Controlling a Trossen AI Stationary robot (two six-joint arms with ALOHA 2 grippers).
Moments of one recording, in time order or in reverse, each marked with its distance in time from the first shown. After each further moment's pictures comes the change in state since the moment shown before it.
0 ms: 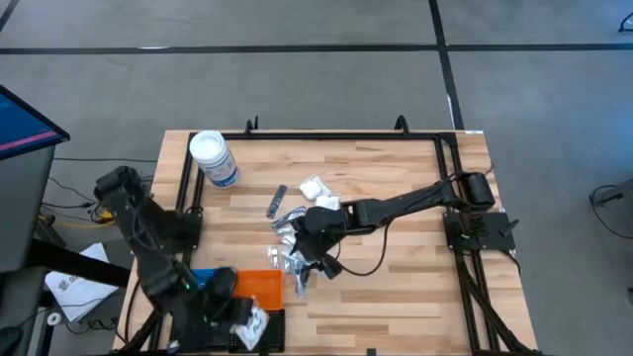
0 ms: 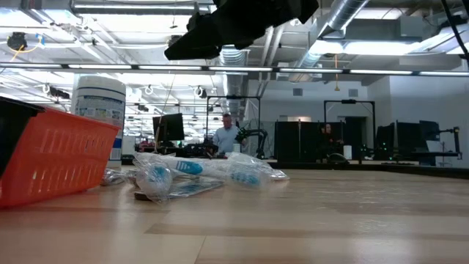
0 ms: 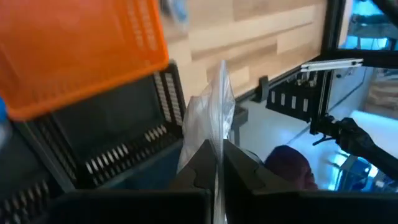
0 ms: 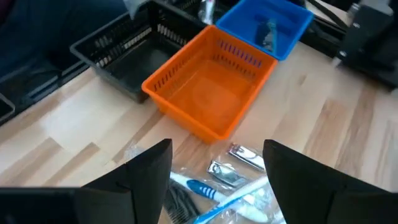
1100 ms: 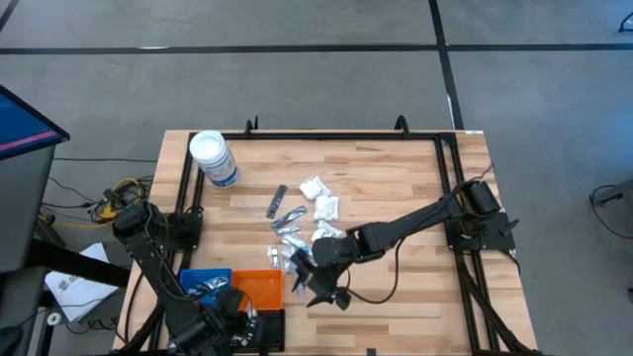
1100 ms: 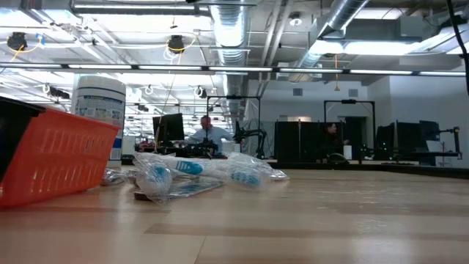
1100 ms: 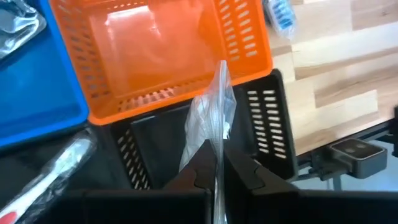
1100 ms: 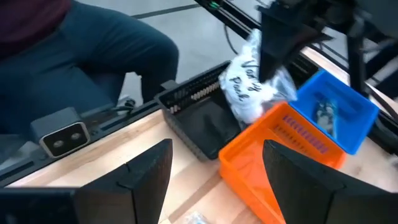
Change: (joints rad) left arm -0.032 0.353 0.214 -0.330 0.089 -0.093; right arm 0.163 0.000 0.000 0.126 -0.023 -0.048
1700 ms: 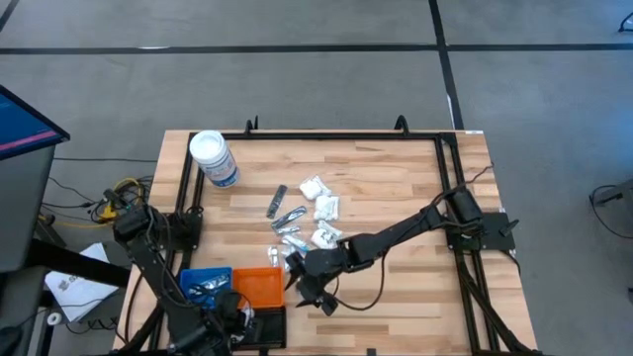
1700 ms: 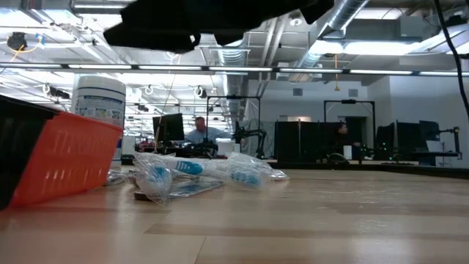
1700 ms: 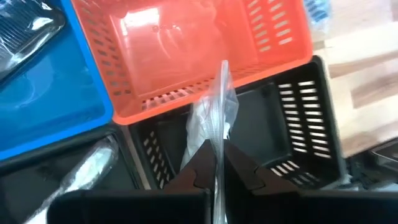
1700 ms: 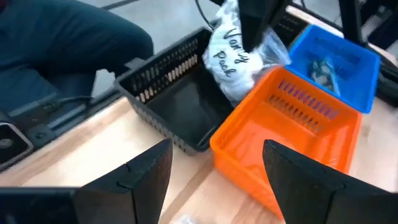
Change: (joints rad) left arm -0.021 0.027 -0.065 0.023 -0.003 -0.003; right arm 0.008 0.140 0.000 0.137 0.131 0.122
